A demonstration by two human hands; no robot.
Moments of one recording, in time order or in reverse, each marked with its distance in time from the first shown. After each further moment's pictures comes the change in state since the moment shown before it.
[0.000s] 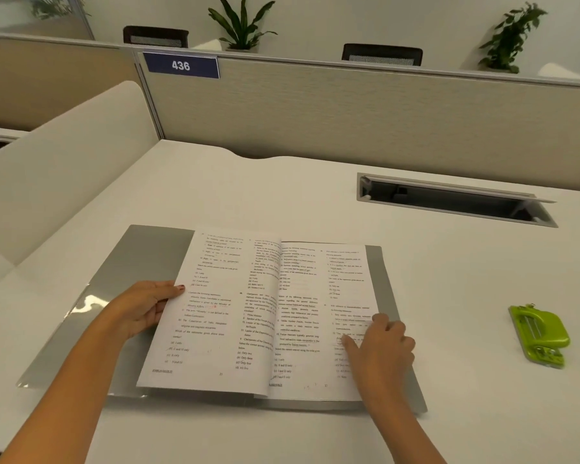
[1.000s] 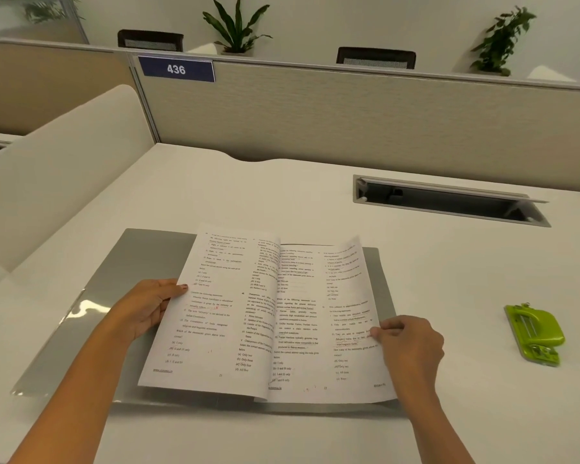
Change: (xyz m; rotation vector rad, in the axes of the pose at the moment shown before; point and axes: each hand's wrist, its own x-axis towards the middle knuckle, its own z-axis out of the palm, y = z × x) left_hand 0.004 0.003 0.010 0.059 0.017 0.059; right_hand 0.020 0.025 -0.033 0.566 0.066 0.139
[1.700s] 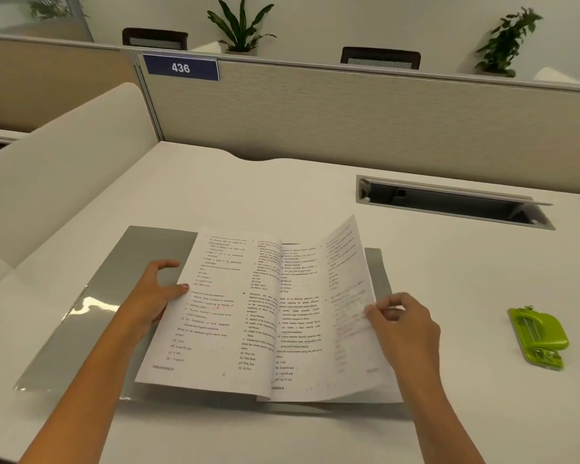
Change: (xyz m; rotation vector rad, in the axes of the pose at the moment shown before) left_hand -0.021 0.004 0.013 0.132 0.146 0.121; right_hand -0.013 -0.036 -0.018 0.174 -0.097 -0.071
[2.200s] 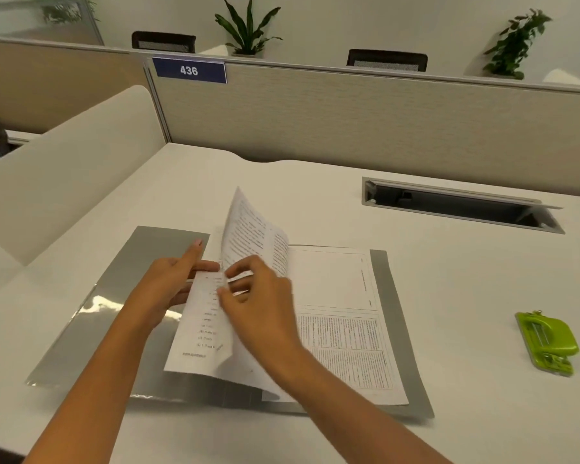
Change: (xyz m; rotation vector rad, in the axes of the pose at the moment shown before) left_hand -0.028 0.039 0.017 0.079 -0.005 0.080; right_hand -0.068 -0.109 0.098 0.222 -0.504 -0.300
